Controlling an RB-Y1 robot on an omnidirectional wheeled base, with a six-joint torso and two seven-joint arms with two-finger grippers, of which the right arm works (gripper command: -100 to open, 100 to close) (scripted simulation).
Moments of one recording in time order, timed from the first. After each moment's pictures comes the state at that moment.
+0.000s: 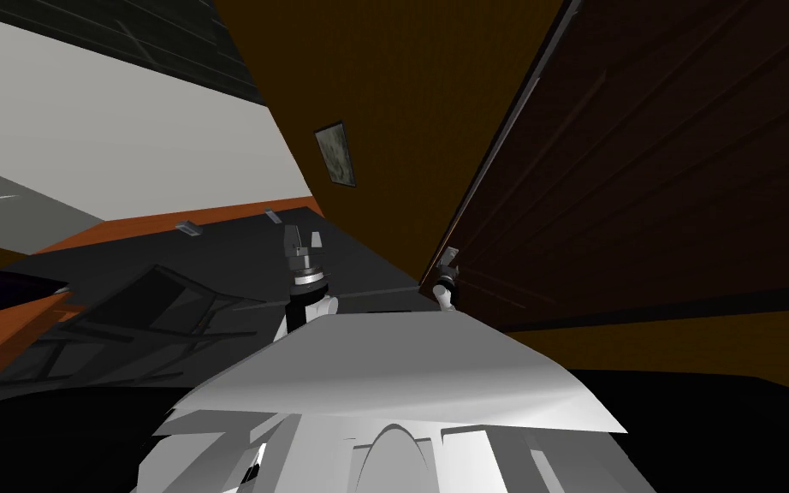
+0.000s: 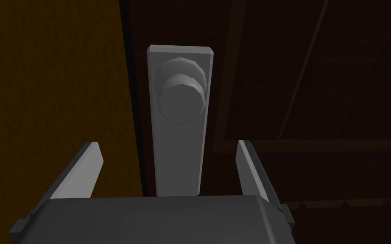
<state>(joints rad) 0.10 -0.01 -0.19 -1.38 -0.96 -0.45 -0.65</state>
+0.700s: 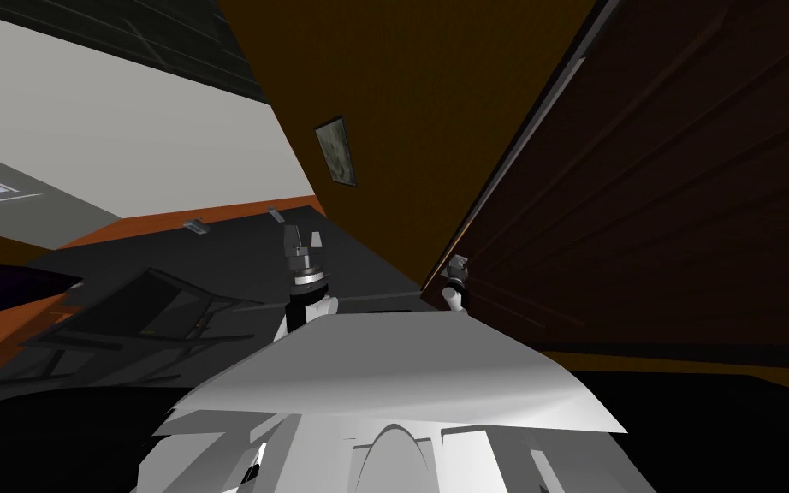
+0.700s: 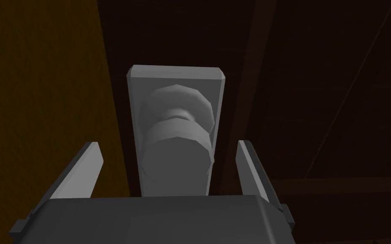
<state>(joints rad) 0.12 -0.12 -0.23 -1.36 -0.99 -0.43 -0.73</state>
